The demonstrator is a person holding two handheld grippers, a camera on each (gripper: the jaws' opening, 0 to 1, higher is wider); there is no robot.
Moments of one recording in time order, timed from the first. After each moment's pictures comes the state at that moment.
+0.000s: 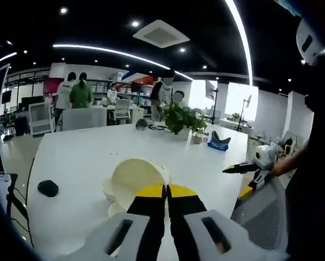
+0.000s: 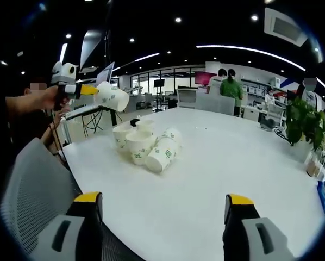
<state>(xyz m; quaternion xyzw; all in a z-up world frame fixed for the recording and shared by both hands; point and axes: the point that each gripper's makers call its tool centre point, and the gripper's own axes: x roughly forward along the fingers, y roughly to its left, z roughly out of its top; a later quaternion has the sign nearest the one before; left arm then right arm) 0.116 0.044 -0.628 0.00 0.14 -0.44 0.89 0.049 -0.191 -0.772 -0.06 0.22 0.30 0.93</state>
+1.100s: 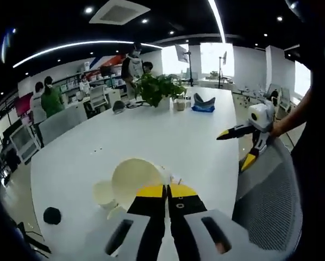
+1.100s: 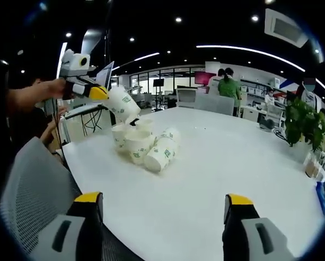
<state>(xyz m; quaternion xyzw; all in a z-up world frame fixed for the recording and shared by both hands) 0.128 0.000 -0.666 0.16 0.20 -0.50 0.83 0.050 -0.193 -0.773 -0.06 0.22 0.30 0.93</state>
